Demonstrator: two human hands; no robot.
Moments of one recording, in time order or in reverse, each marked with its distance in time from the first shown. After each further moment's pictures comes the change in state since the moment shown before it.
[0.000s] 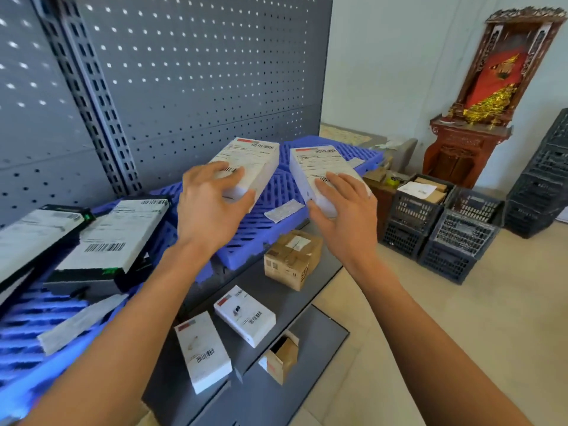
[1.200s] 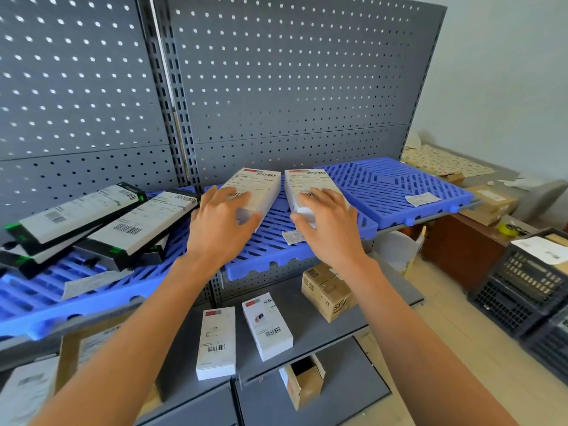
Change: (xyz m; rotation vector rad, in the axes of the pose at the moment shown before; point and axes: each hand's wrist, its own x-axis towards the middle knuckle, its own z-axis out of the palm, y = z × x) left_hand -0.013 0.006 0.015 0.437 -0.044 -0.359; right_hand 0.061 -0.003 0.070 0.239 -0.459 -0.241
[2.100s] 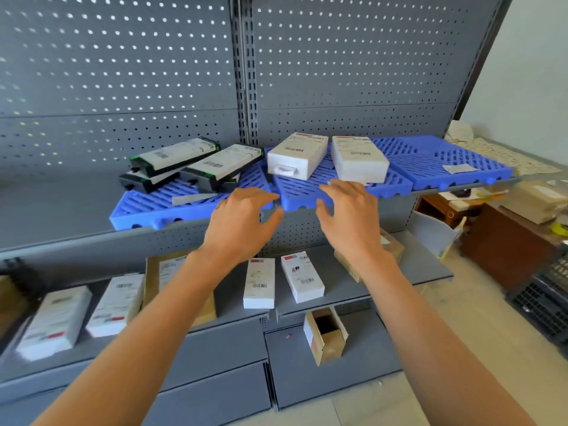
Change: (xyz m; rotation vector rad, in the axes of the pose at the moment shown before) left_hand -0.154 -0.003 -0.079 0.010 0.020 0.056; right_hand -0.104 -0.084 -0.027 0.033 0.073 -0.053
